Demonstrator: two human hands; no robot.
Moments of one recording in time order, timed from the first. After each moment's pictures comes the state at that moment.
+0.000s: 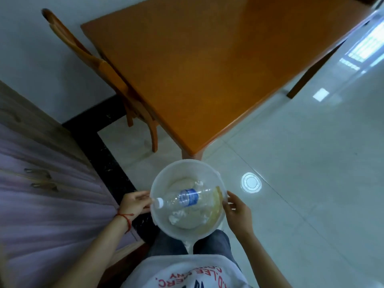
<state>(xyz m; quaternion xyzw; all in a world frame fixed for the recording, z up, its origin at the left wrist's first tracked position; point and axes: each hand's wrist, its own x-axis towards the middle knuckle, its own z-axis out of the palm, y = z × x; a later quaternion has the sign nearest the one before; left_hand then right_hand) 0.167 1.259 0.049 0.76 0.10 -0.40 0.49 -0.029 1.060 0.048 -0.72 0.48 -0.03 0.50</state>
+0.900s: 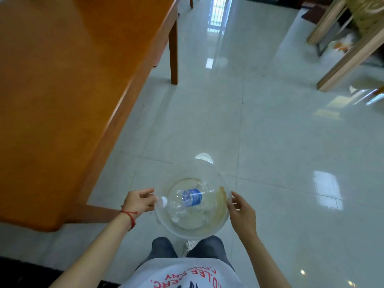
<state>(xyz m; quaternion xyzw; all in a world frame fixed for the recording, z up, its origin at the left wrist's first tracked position) 0.014 0.928 0.051 0.74 -0.17 -0.55 0.34 -0.257 0.898 0.059 -0.50 0.70 -0.24 0.44</state>
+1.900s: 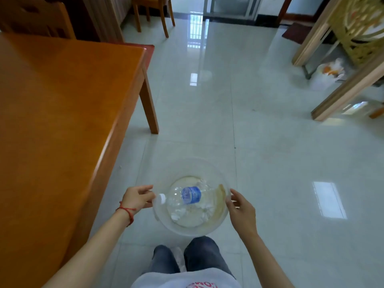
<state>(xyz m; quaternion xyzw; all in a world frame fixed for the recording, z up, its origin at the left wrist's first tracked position) 0.089 0.388 0.068 0.73 -0.23 -0.55 0.32 -0.190 0.394 0.067 -0.47 0.70 -0.30 0.45</state>
